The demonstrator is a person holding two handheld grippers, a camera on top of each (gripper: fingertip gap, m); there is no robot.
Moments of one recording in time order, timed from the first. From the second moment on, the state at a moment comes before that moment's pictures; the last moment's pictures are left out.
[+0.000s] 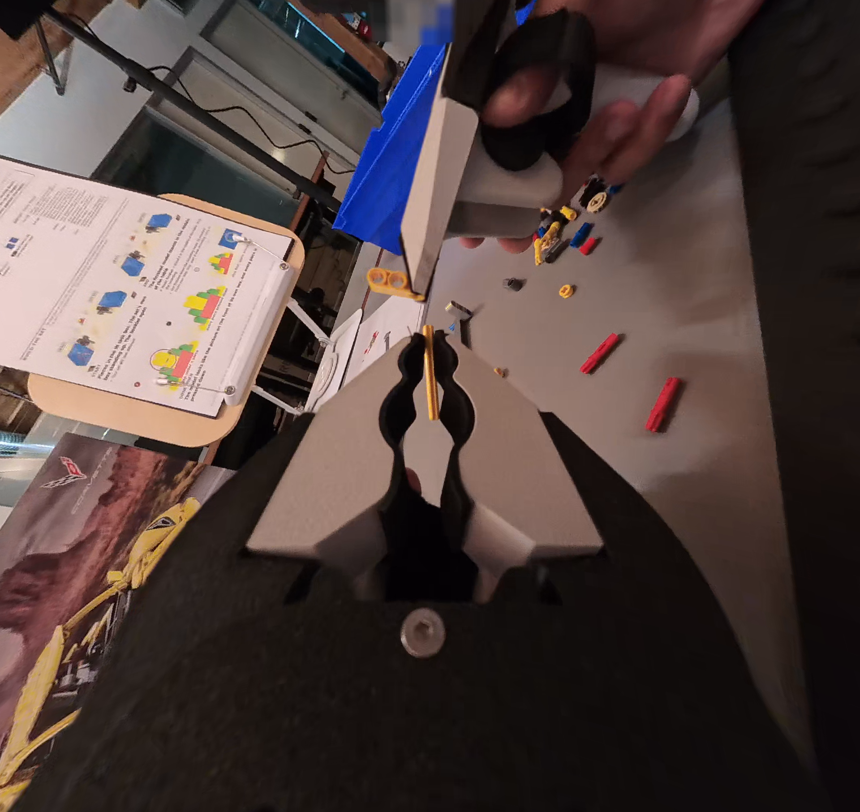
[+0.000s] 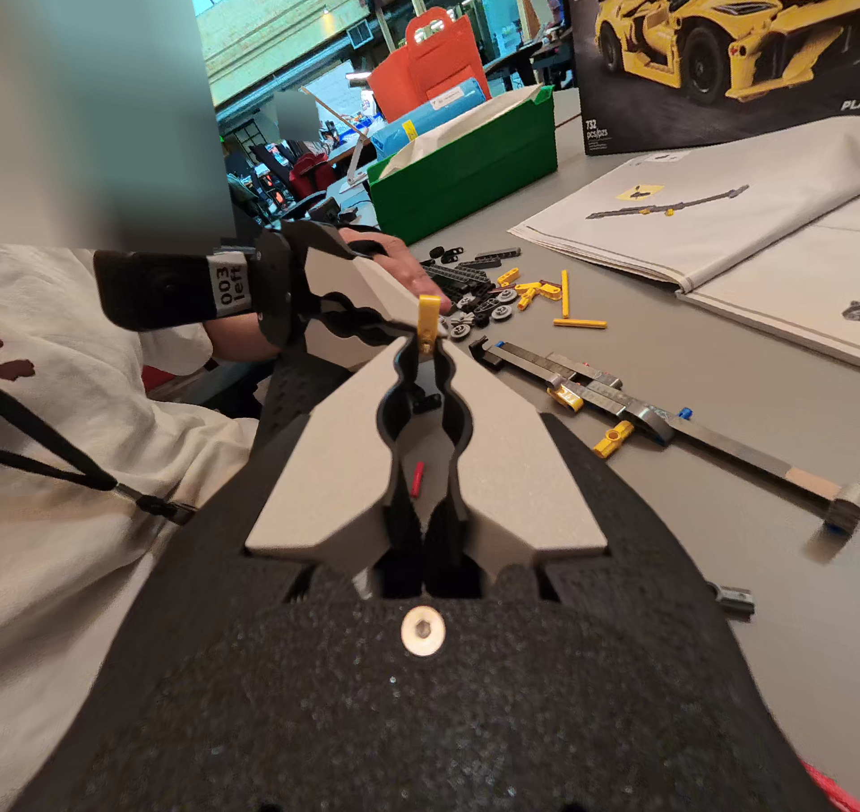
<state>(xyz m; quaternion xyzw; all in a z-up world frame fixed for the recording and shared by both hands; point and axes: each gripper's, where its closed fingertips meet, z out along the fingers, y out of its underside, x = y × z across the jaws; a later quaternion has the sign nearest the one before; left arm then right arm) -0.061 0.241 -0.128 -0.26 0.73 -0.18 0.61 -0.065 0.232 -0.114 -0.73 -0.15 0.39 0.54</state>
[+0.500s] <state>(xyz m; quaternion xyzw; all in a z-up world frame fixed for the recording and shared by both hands) -0.070 0.233 -0.123 -0.25 0.73 -0.22 0.59 -0.077 0.232 -0.118 -0.71 -0.21 0.36 0.56</state>
